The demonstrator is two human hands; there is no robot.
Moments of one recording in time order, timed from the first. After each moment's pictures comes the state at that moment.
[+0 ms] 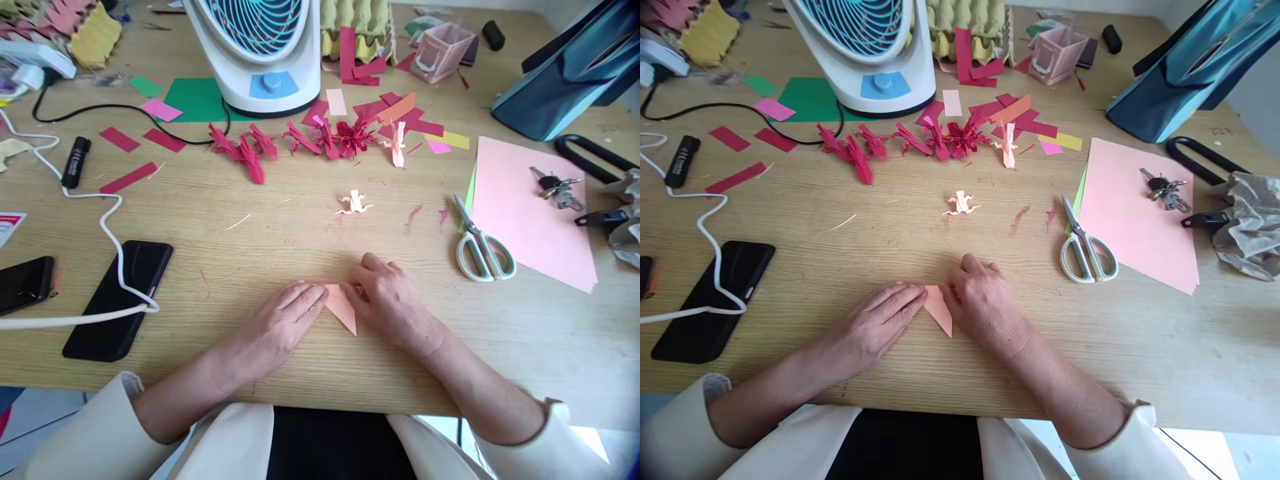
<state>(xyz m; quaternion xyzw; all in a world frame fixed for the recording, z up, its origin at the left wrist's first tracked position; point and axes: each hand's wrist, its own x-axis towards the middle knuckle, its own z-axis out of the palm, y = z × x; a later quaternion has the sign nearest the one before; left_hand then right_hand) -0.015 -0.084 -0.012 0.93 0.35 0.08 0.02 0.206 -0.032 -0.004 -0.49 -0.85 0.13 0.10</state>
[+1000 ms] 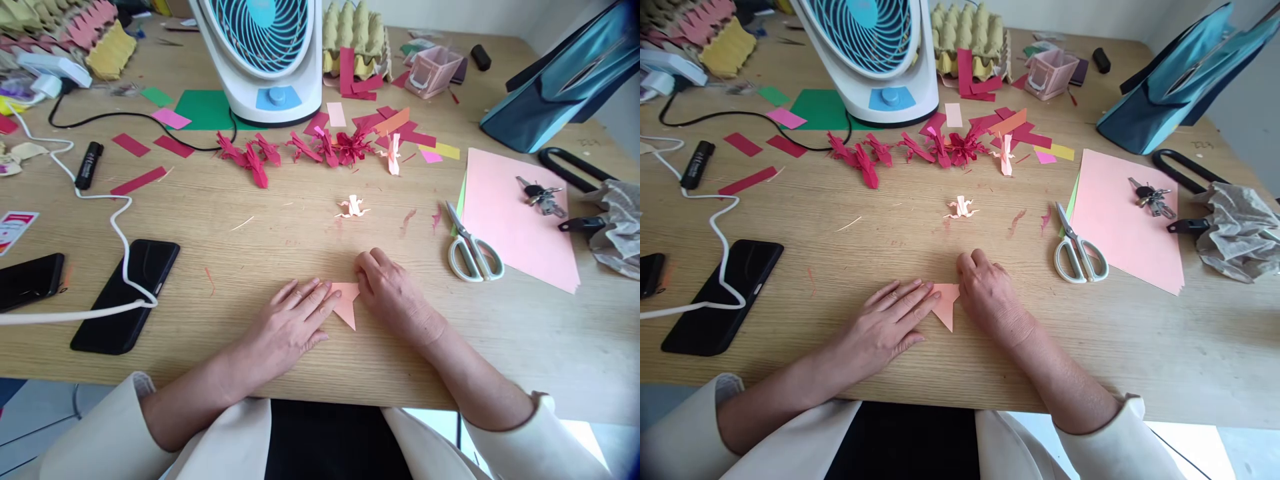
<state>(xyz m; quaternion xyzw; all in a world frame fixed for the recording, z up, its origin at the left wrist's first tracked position) 0.001 -0.094 -0.008 0.91 0.40 0.06 -0.01 0.215 -0.027 -0.003 -0.51 -0.84 0.13 0.10</state>
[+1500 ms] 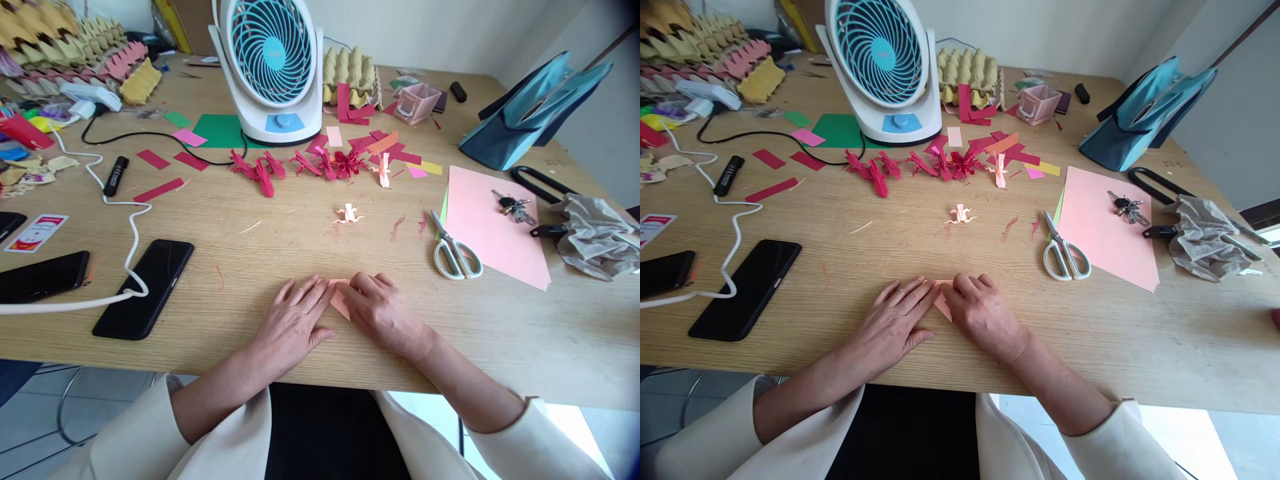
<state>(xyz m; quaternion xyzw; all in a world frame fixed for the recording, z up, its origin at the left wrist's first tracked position) 0.014 -0.106 -0.008 0.88 0.47 0.06 0.04 0.224 -0.060 0.005 -0.35 -0.93 0.02 0.10</state>
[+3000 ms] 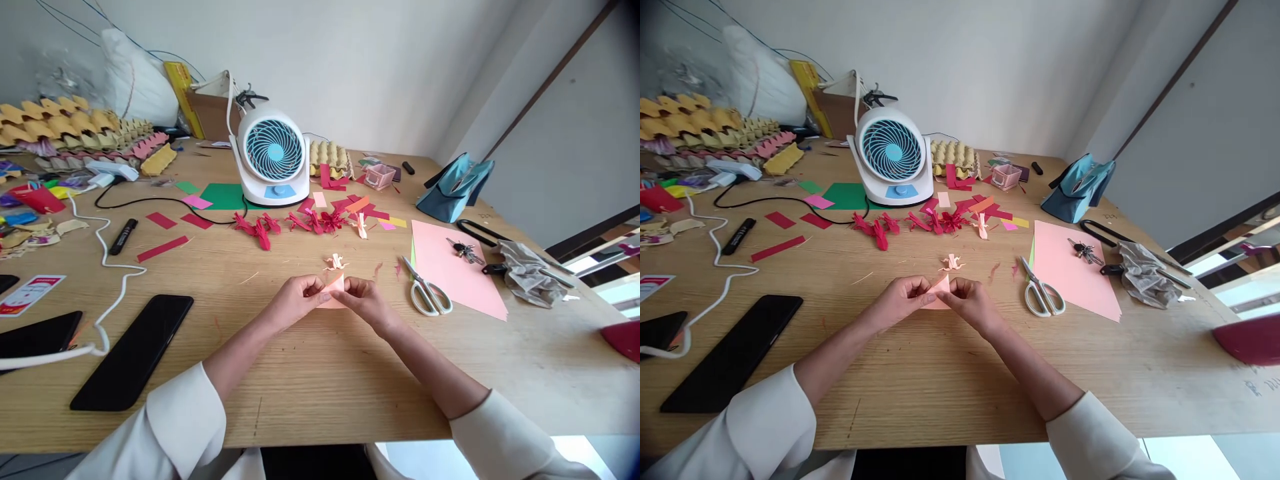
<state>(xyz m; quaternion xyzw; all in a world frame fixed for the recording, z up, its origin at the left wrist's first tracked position) 0.012 0.003 0.017 0.67 0.46 0.34 0.48 0.201 0.004 0.011 -0.45 -0.59 0.55 0.38</state>
